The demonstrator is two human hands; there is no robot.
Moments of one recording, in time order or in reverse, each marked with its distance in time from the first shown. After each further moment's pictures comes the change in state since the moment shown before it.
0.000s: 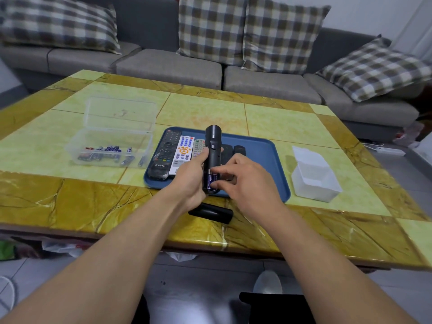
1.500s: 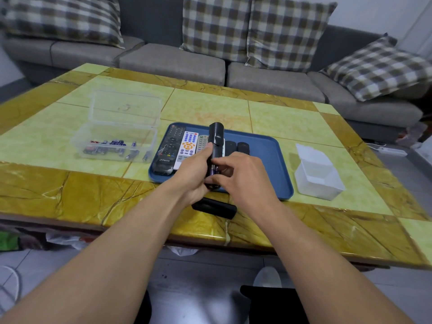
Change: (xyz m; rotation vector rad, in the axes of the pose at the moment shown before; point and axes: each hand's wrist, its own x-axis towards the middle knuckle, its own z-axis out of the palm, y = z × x) left_hand -0.017 0.010 0.008 -0.007 0.069 0.002; right_hand 0.004 -0.027 0.002 0.112 0.045 0.027
